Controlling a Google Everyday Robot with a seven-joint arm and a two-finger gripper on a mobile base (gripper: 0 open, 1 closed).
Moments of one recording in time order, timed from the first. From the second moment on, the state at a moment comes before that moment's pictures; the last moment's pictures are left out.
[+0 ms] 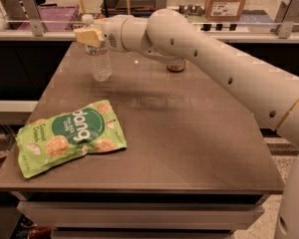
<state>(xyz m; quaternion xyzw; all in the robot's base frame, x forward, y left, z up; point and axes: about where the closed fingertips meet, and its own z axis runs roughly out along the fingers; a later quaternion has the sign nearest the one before) 0.718 0.165 0.965 -0.37 0.65 0.32 0.58</state>
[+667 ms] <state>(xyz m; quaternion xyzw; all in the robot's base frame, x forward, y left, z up) 0.718 0.167 0.964 -0.38 0.65 0.32 0.58</state>
